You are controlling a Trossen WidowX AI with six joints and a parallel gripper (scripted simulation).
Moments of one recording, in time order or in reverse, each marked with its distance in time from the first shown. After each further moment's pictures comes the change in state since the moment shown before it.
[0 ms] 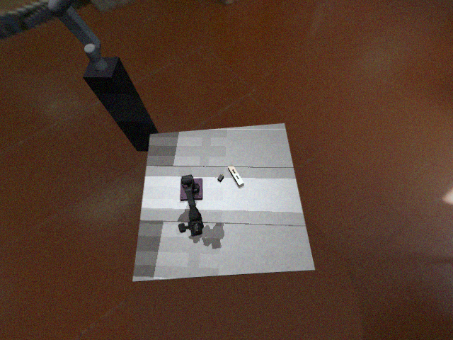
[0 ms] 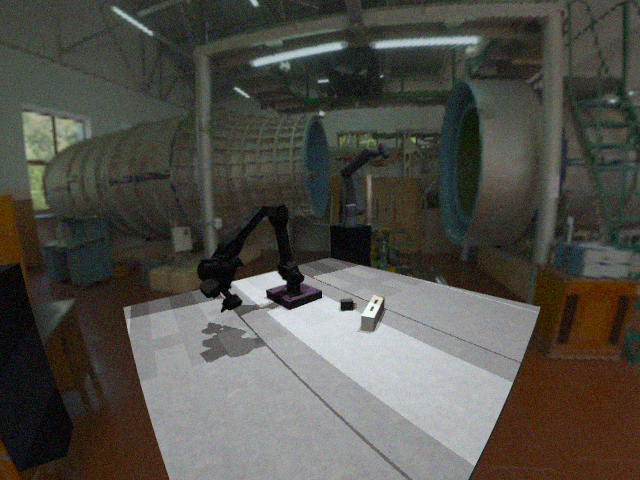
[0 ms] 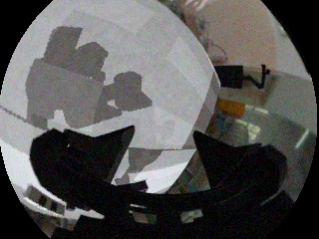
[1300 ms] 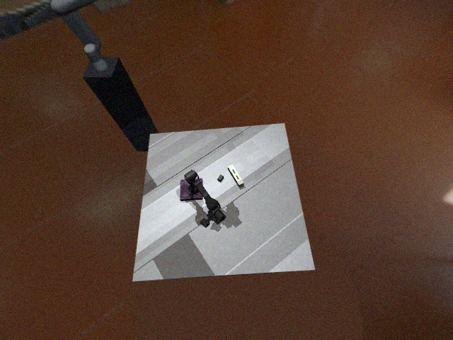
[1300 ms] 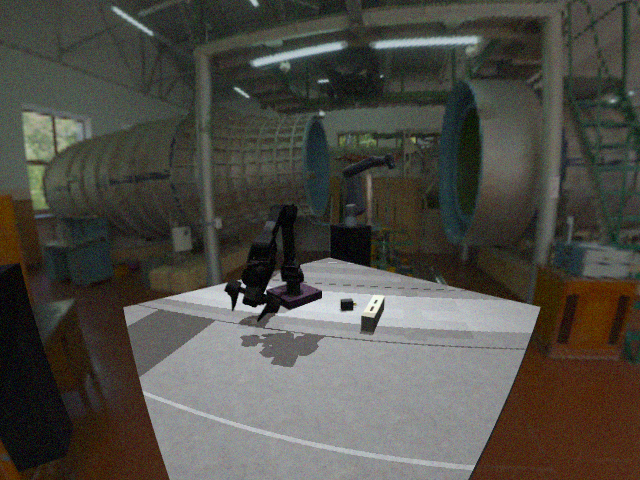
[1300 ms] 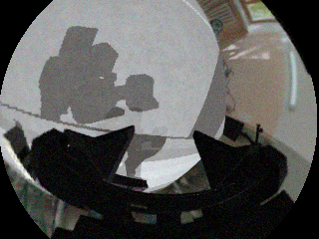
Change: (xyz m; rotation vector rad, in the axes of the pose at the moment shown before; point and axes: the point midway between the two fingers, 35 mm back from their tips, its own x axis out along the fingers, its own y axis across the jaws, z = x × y) arm -0.088 0.141 -0.001 -0.497 -0.220 0.126
